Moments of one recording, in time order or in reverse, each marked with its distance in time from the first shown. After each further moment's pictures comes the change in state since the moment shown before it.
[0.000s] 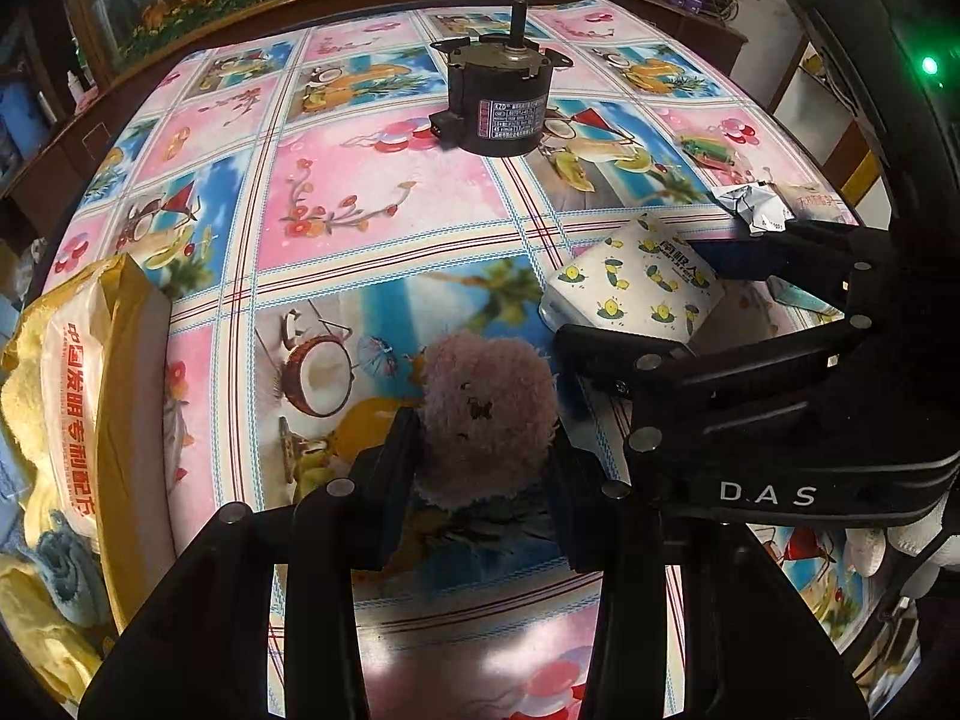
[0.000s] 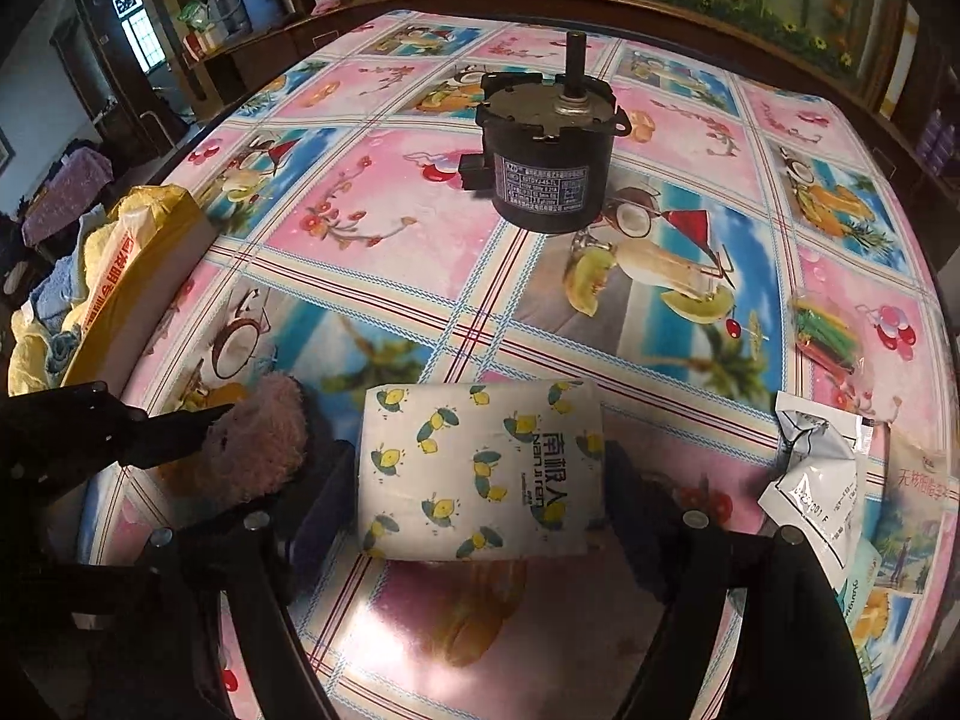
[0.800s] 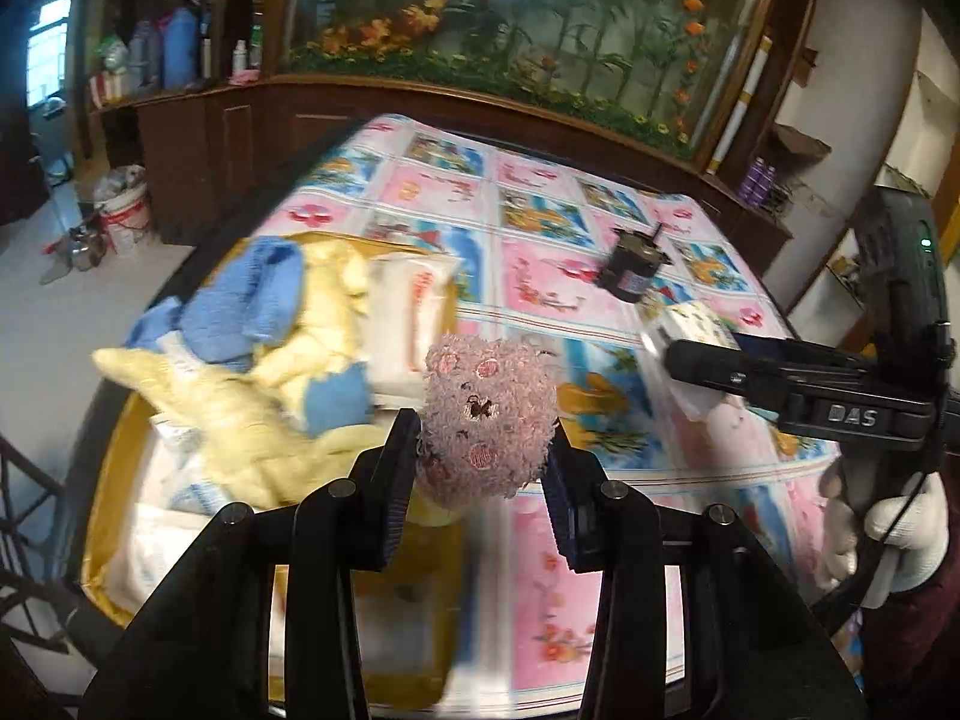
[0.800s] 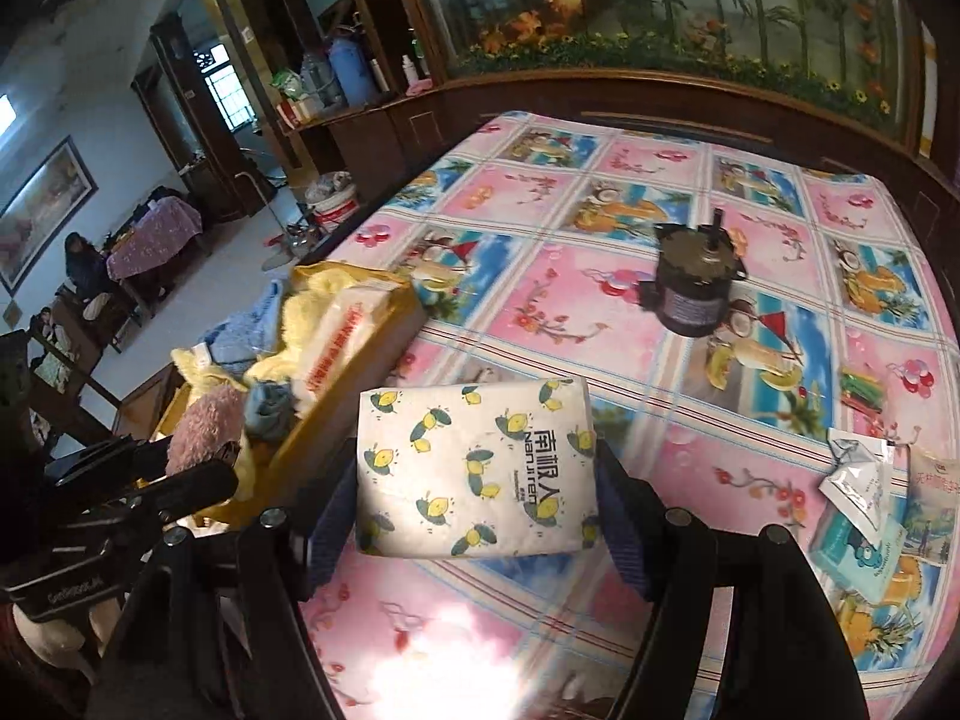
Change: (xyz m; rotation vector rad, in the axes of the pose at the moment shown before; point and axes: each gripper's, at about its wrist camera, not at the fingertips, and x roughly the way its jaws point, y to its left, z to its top) left arm -0.153 0.110 -0.108 -0.350 -0.334 0.054; right arm -0.088 0.079 -0.003 -0.041 -0.193 0.227
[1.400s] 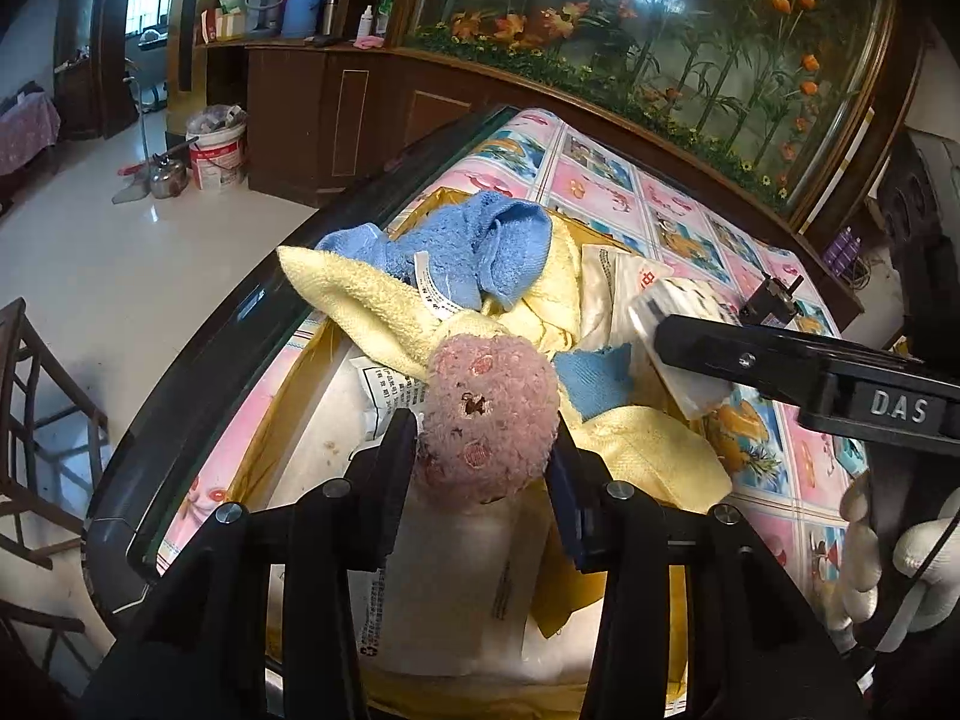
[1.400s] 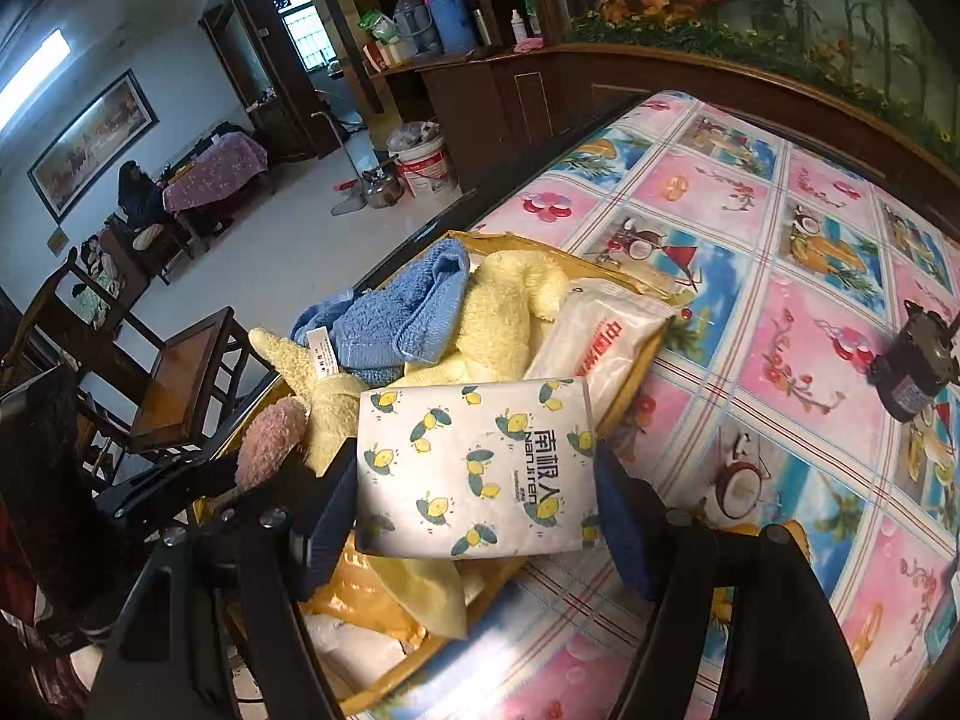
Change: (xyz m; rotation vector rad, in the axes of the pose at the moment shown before) left arm 0.015 0.091 -0.024 -0.192 -0.004 0.097; right arm 0.094 0.122 0.034 -0.134 0.101 0.104
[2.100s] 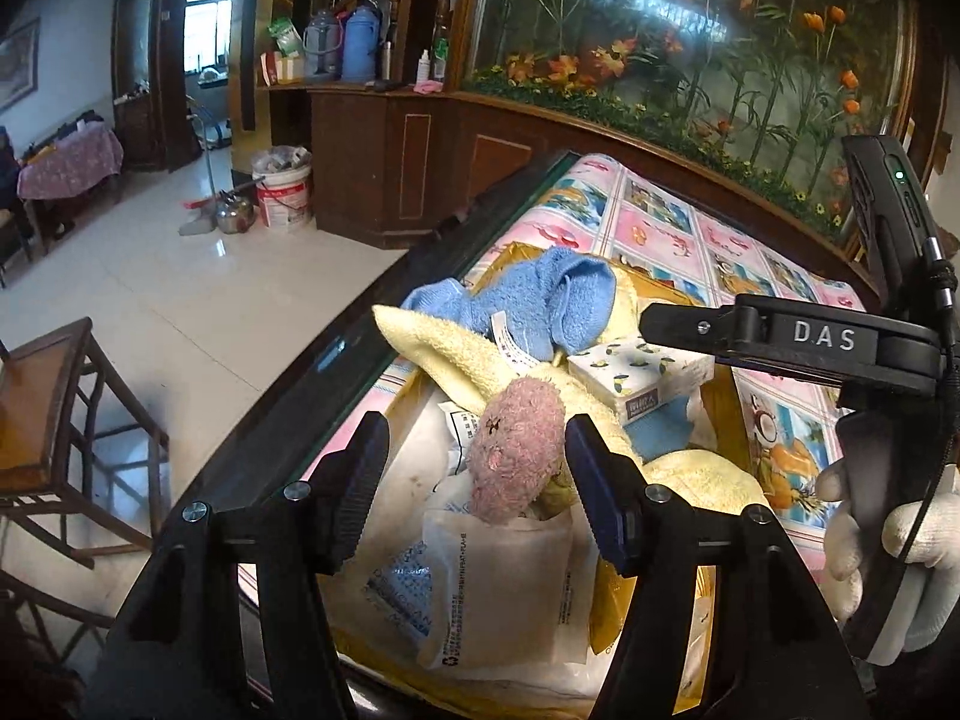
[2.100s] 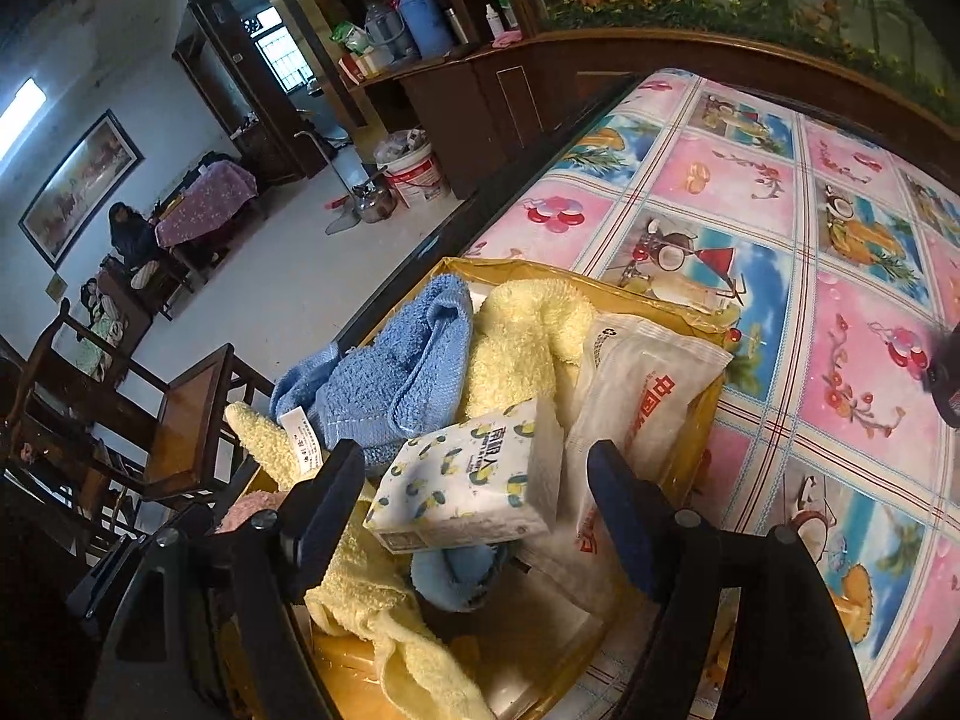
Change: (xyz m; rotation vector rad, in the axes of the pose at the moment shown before) left arm -0.023 0.006 0.001 0.002 -0.117 0.191; right arm 0.027 -0.005 0.021 0.110 -0.014 0.041
